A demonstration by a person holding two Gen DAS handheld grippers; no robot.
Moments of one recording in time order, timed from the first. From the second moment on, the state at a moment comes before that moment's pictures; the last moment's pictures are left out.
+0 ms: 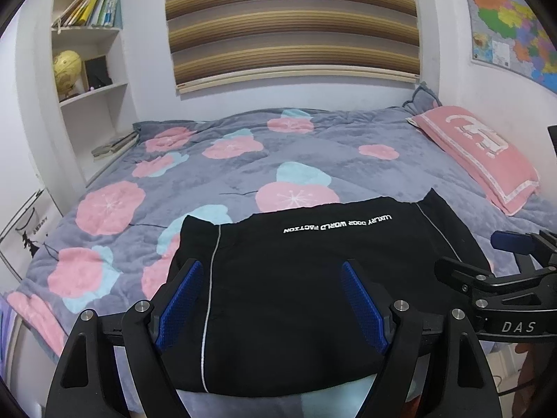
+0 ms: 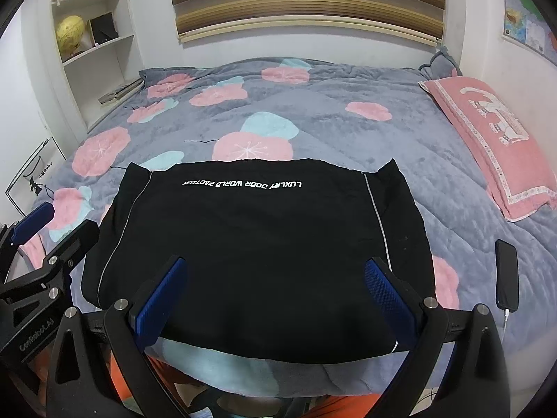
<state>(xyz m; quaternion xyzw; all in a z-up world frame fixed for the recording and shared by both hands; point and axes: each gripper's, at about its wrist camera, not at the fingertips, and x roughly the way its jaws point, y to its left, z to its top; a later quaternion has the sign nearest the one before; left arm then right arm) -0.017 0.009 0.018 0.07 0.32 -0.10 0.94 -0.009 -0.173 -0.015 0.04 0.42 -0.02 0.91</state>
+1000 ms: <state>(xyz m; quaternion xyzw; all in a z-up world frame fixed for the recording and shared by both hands) -0.019 -0.001 0.010 0.08 0.33 -0.11 0.93 -0.005 -0.184 -0.026 0.04 0.43 -0.01 0.90</state>
